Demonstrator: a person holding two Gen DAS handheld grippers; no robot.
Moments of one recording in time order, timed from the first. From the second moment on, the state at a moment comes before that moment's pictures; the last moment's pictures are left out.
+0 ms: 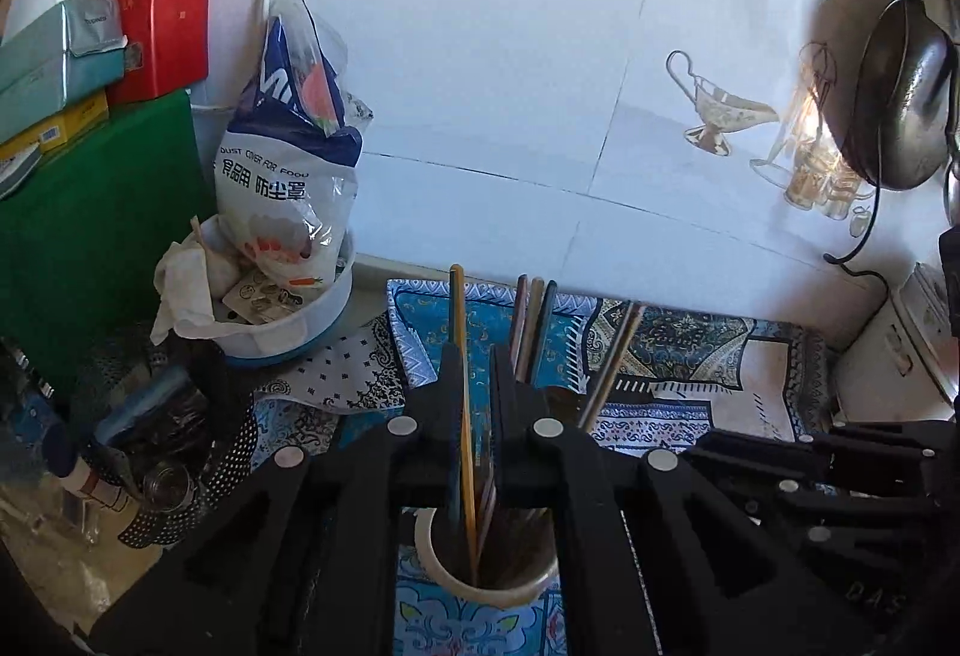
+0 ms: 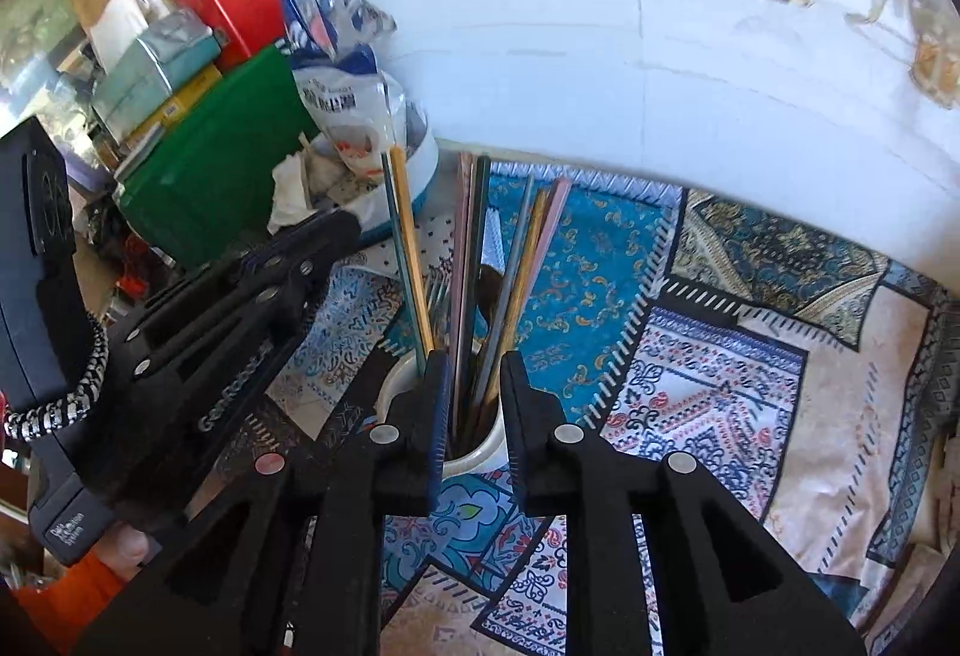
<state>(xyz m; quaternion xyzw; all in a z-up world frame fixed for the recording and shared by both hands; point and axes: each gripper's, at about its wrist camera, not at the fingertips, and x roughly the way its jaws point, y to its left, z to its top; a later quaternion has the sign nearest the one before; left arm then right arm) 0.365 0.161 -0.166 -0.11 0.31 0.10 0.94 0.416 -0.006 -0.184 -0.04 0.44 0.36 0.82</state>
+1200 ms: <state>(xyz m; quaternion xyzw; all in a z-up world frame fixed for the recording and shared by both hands) 0.055 0.057 -0.012 -0.03 0.12 0.06 0.99 0.124 -0.141 -0.046 0.03 0.13 0.18 0.97</state>
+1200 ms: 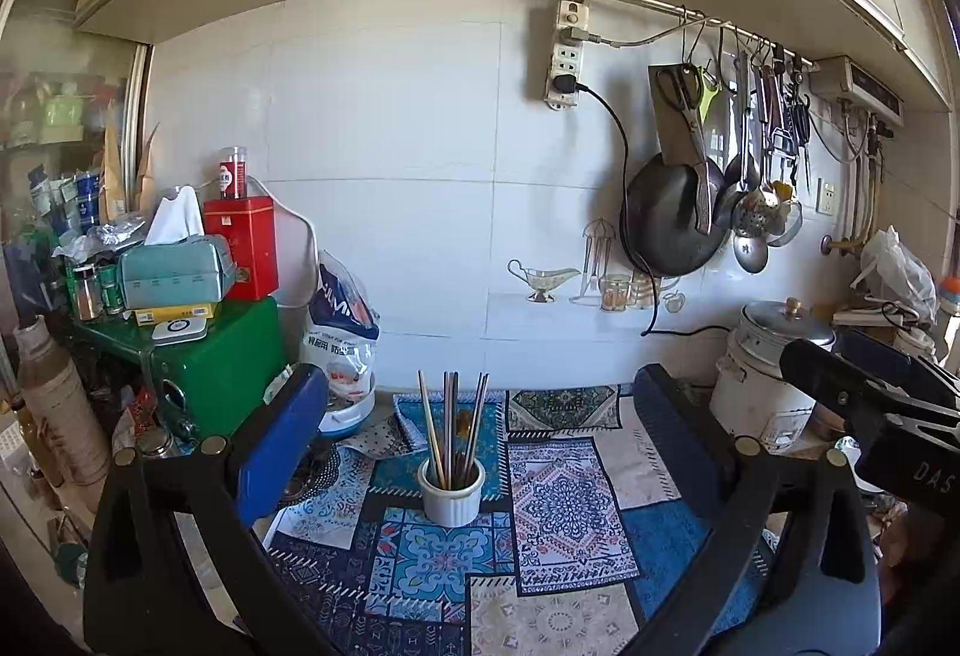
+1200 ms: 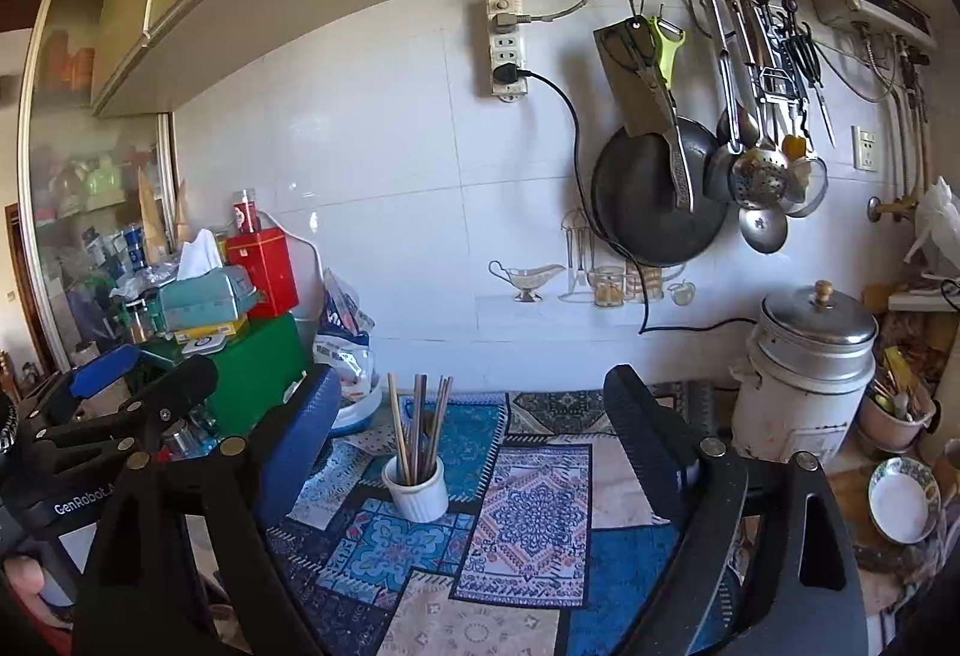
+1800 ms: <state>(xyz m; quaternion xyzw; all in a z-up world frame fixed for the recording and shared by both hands) 0.040 0.057 -0.020 -0.03 0.11 0.05 0.99 0.102 -0.142 -0.047 0.03 0.14 0.16 0.98</state>
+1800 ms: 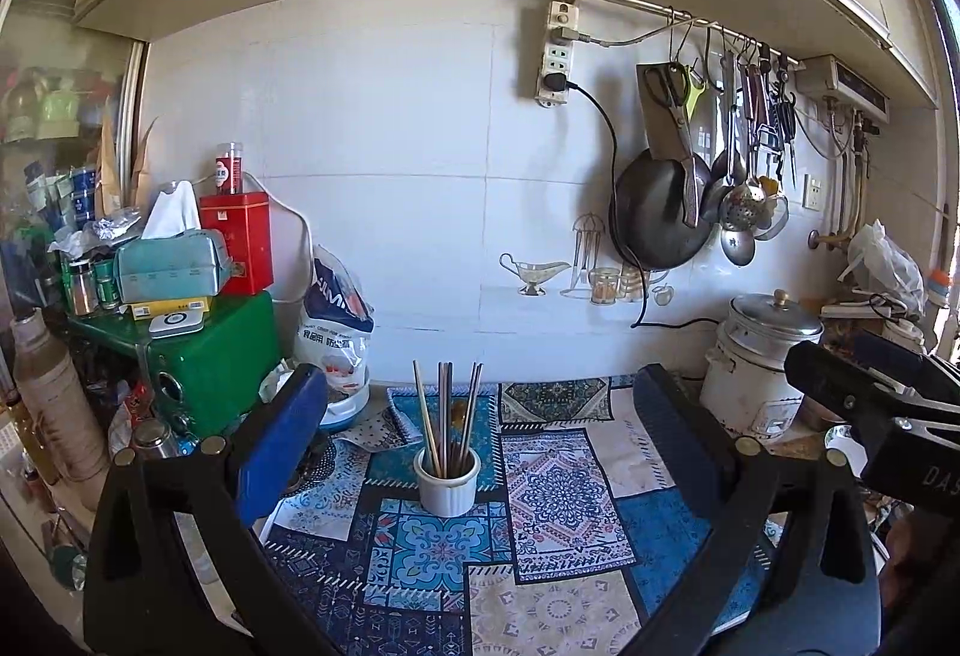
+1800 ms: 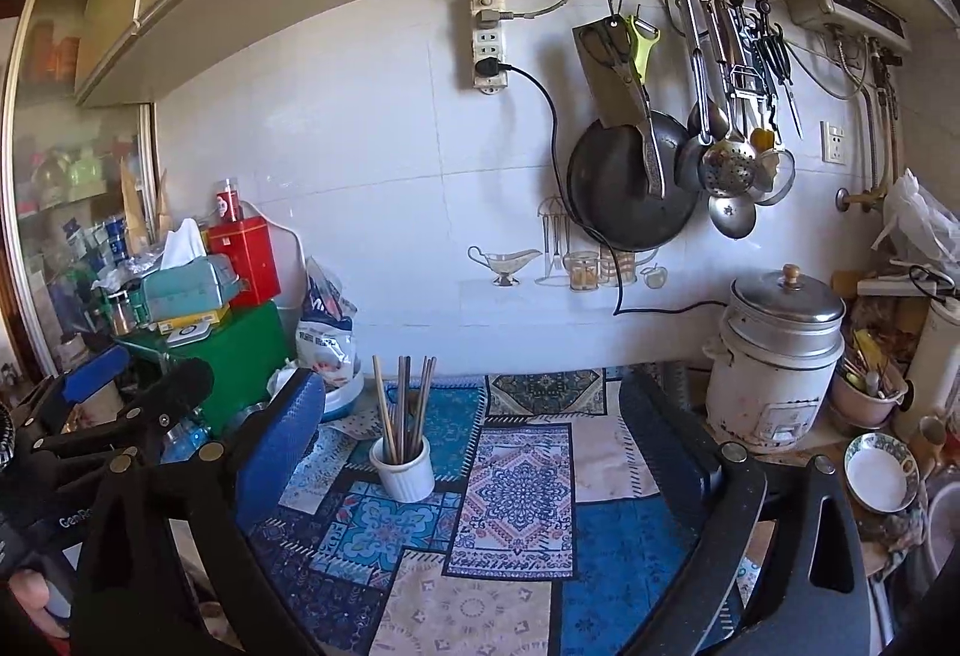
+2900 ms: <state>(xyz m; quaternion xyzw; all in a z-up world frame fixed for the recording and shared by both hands) 0.057 0.065 -0.026 -0.03 0.12 0.06 0.99 0.111 -0.132 -0.046 0.02 0.14 0.16 0.98</state>
